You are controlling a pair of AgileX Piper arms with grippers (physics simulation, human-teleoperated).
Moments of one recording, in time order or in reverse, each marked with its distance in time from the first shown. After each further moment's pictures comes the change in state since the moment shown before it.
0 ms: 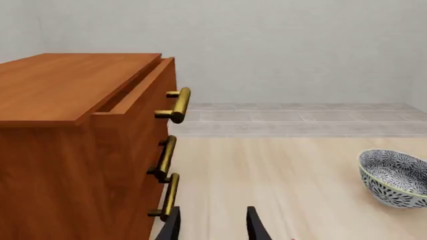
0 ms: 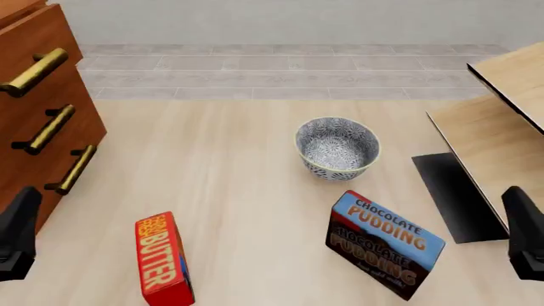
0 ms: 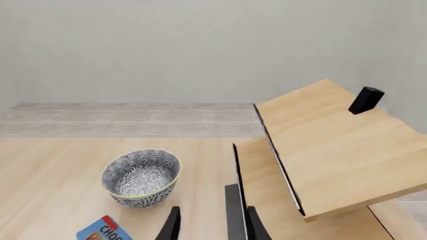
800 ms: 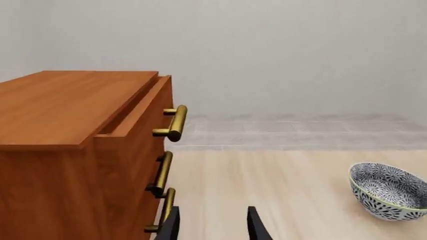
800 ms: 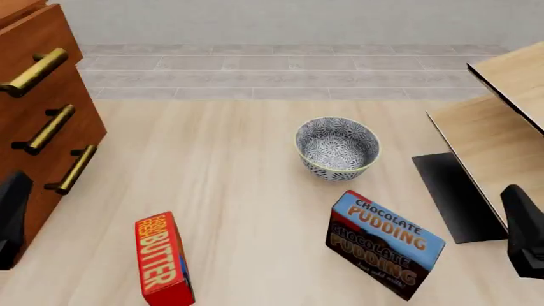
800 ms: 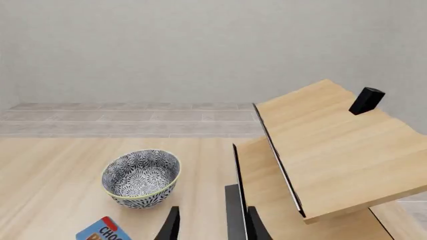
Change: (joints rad) left arm -0.020 0.029 -0.061 -0.014 -0.006; right arm 0.000 0.021 -0.002 -0.017 0.001
